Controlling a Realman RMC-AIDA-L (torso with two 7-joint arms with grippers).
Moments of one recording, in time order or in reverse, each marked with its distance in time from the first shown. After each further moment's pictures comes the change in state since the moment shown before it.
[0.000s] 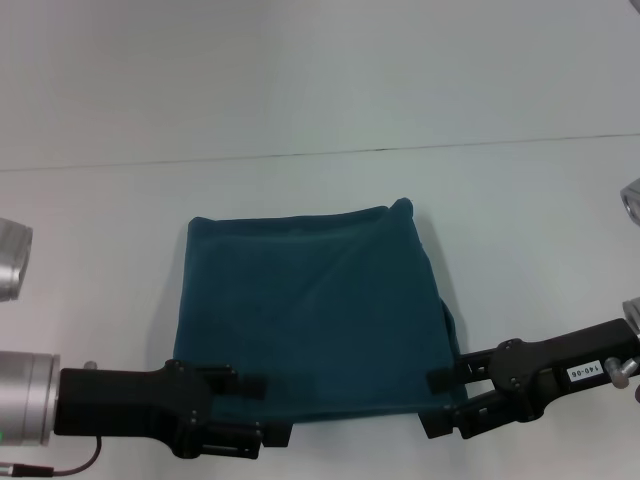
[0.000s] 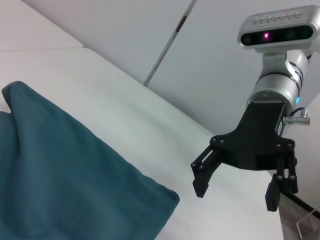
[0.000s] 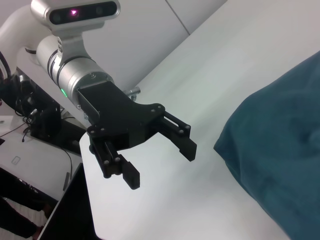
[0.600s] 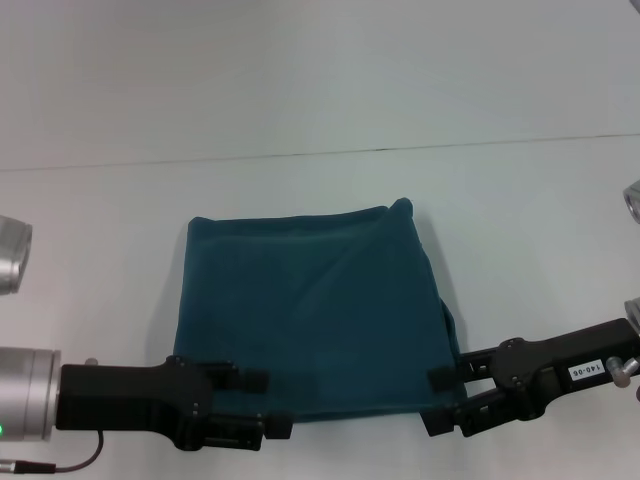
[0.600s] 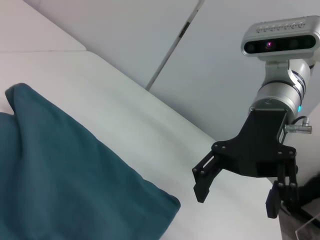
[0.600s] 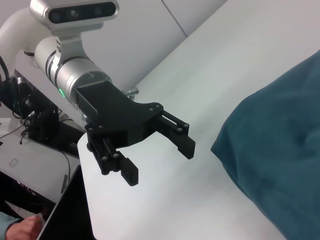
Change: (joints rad) left arm -0.006 0.000 -0.009 -0.006 -0.006 -0.003 -0.024; right arm -0.003 -0.001 0.005 0.000 0.001 0.002 0.000
